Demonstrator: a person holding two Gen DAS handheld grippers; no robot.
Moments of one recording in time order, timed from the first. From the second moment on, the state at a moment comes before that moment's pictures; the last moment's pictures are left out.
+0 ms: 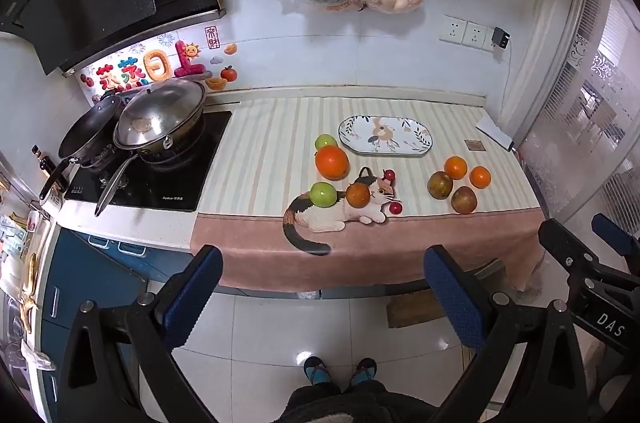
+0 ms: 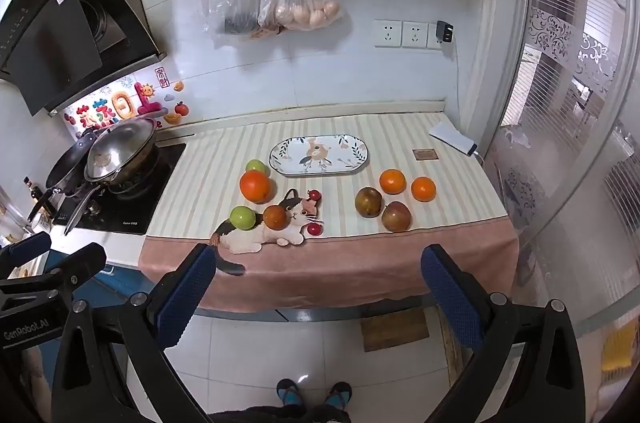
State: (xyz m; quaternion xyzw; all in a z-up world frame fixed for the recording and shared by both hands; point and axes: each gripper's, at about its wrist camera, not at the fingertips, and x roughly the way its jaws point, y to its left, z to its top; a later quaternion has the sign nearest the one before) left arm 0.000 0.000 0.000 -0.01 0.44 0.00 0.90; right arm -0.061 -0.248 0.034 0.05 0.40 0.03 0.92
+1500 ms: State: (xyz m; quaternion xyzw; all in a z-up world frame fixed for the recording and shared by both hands) left arm 0.006 -0.011 -0.004 -0.01 0.44 0.00 0.90; right arm -0.048 -0.251 0.028 0.06 0.41 0.03 0.91
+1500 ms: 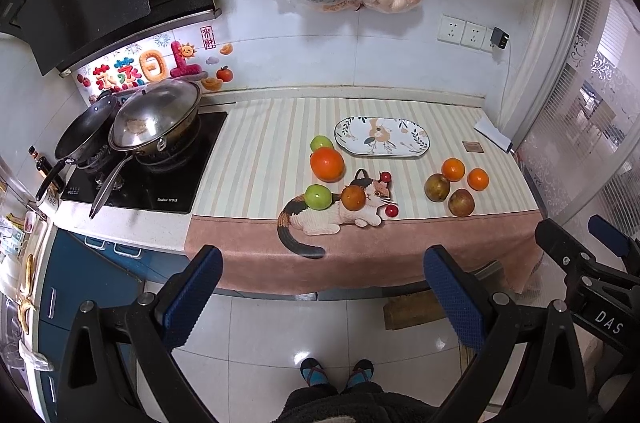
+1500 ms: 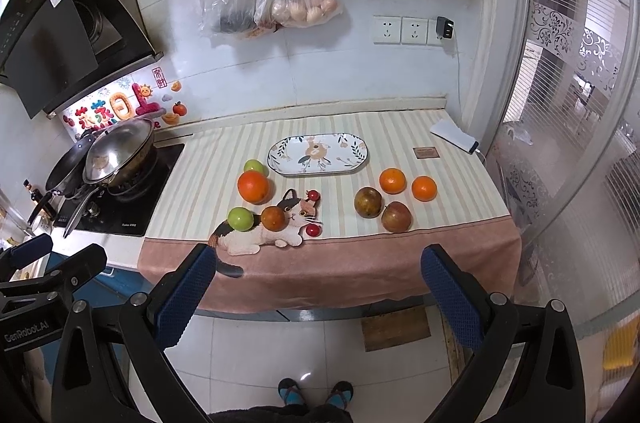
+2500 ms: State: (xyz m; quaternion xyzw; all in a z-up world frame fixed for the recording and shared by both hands) left arm 0.012 -0.010 0.005 -0.01 0.44 0.00 0.90; right arm -0.048 -0.256 0.034 0.06 0.41 0.04 0.91
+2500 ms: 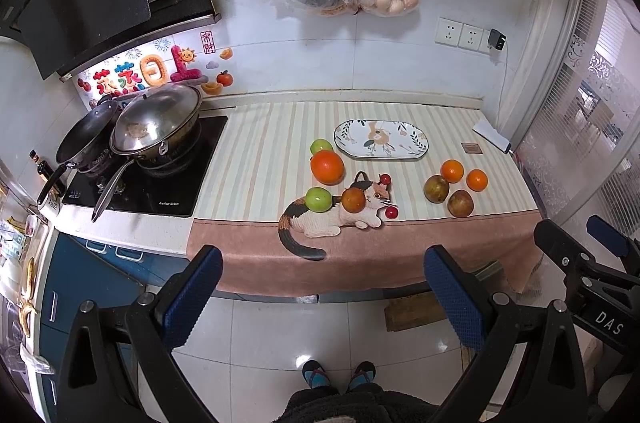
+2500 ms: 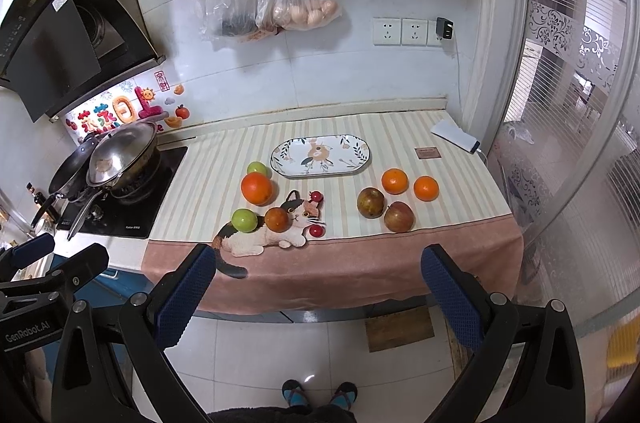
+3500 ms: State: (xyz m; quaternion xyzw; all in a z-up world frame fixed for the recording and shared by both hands) left arm 0.048 0.023 -0.014 0.00 0.41 0.02 0.91; right arm -0.032 -0.238 -0.001 0.11 0.41 0.01 0.90
